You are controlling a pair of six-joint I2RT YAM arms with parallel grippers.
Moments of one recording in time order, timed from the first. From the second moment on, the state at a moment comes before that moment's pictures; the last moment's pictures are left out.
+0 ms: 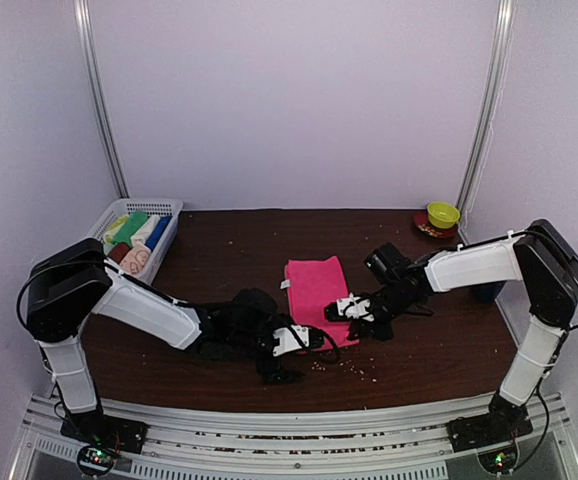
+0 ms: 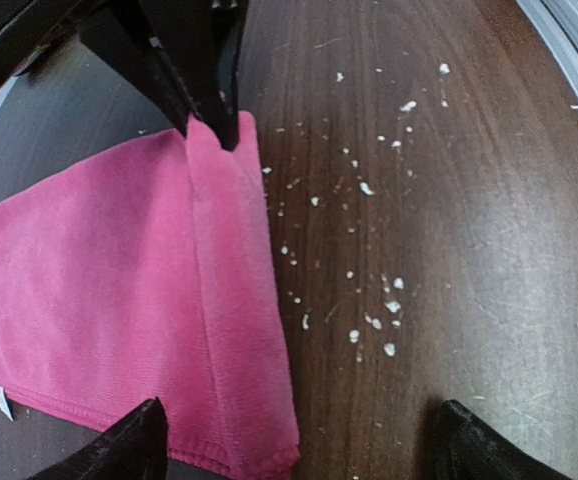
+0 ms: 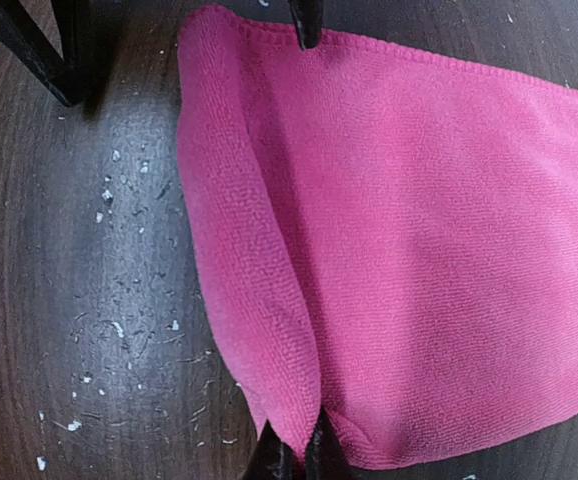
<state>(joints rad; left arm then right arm) -1.05 1.86 0.87 0.25 0.14 0.53 0.63 1.76 0.98 -0.39 -0.42 -0.91</state>
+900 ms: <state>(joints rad) -1.05 1.94 0.91 0.33 0.11 0.51 0.55 1.81 1.09 -0.59 -0.52 -0.87</state>
